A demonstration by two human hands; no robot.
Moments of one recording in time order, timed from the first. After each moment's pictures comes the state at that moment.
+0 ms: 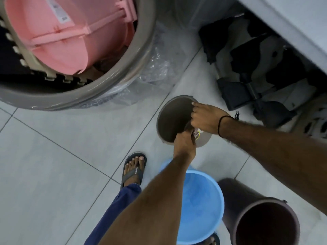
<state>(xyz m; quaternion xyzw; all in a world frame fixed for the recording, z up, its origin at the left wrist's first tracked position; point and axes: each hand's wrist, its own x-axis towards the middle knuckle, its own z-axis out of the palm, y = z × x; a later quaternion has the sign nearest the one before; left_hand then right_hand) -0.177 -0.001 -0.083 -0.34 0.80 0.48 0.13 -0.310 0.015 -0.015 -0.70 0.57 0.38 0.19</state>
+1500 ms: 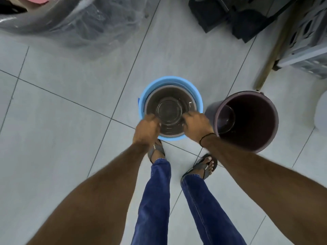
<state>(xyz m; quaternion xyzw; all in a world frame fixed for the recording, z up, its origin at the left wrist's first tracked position) 0.114 0.098 -0.012 -0.16 0.93 0.24 0.21 0.015 0.271 -0.004 -0.31 0.90 -0.02 0.30</state>
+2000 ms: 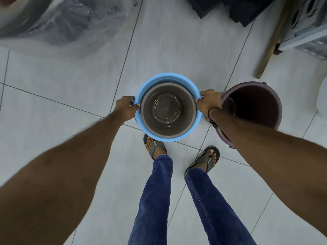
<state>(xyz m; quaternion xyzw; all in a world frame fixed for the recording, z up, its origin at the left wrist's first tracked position) 0.048 0.004 -0.041 -0.39 0.76 0.40 0.33 -0.060 0.275 -0.033 0.08 0.92 -0.14 0.35</state>
